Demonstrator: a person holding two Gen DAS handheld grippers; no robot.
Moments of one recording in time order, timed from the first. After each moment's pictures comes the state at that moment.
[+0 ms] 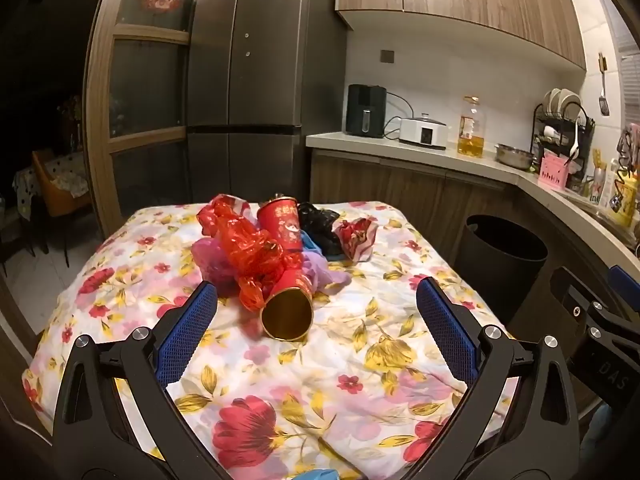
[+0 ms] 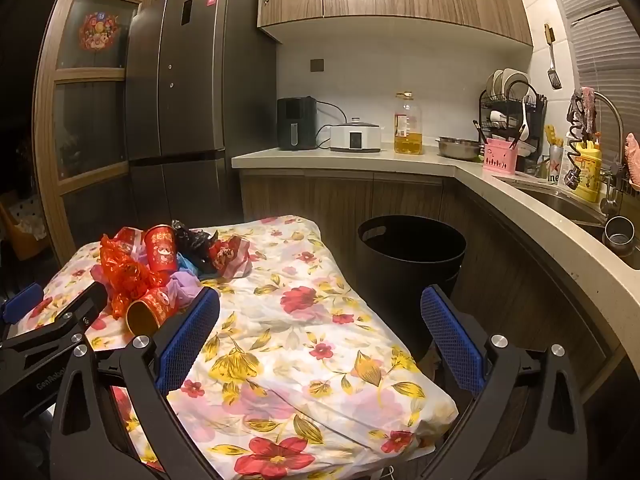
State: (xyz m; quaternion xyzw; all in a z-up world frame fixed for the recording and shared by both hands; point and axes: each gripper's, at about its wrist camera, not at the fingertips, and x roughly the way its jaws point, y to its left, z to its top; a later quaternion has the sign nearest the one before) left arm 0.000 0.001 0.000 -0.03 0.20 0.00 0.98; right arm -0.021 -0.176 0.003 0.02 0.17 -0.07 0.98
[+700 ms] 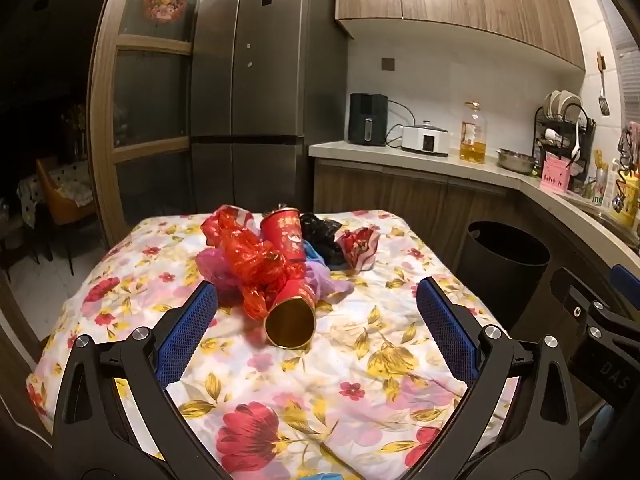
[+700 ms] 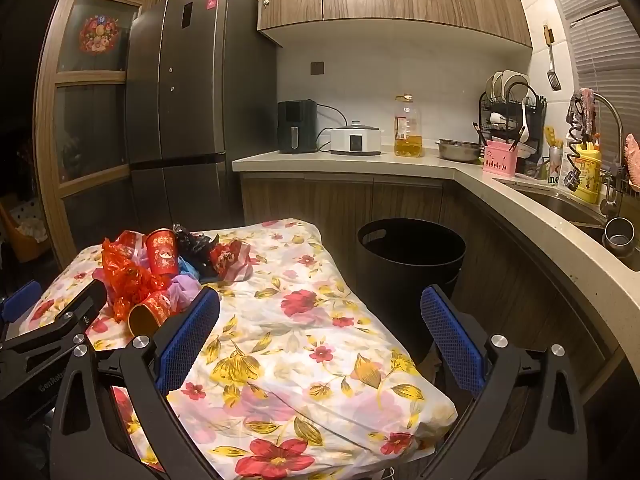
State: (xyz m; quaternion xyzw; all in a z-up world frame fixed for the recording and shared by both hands) left arm -0.005 -0.003 0.009 -0.01 0.18 0.01 0.98; right arm -0.022 -0.178 0.006 0.02 0.17 -0.06 0.98
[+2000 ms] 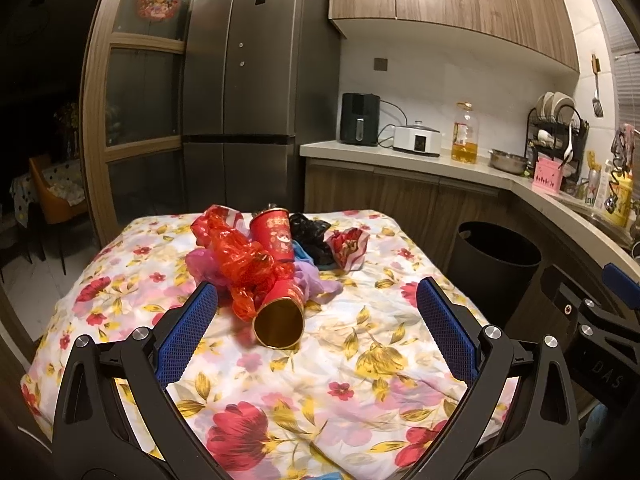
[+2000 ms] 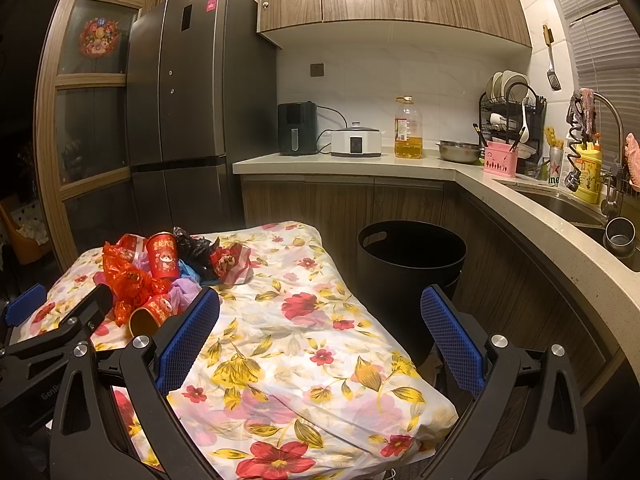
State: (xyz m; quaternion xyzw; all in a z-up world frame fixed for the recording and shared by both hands) left arm -0.004 -0.007 0.008 -0.02 0.18 -0.01 0.98; right arm -0.022 -0.177 0.005 0.02 0.17 -0.06 0.98
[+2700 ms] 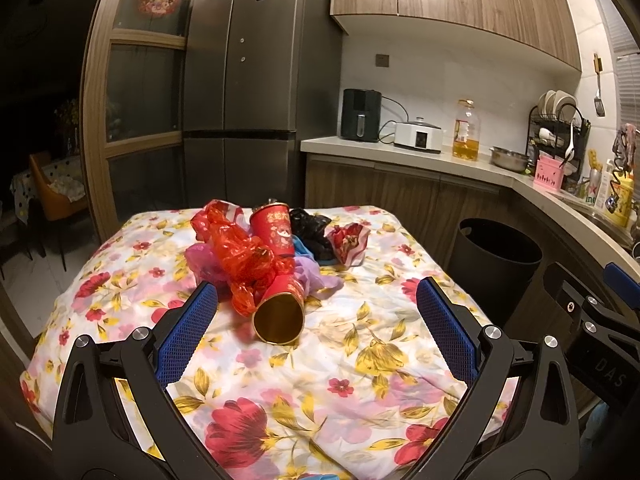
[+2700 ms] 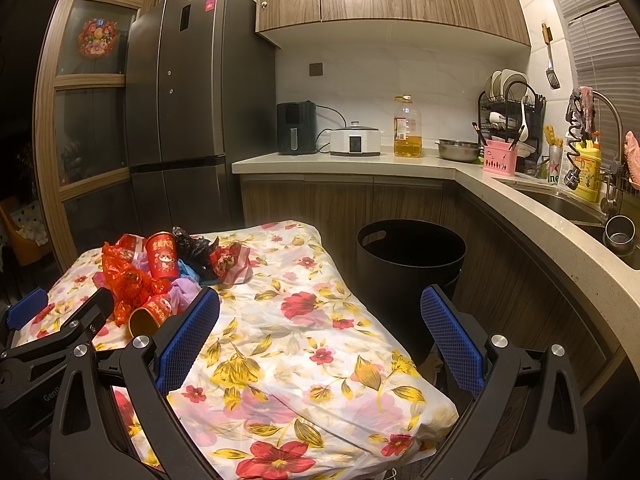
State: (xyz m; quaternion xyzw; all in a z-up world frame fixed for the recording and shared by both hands) left arm -0.003 -0.007 0.005 -0.02 0.19 -0.01 0.98; right arm -0.022 -0.178 0.005 0.02 0.17 -0.06 0.98
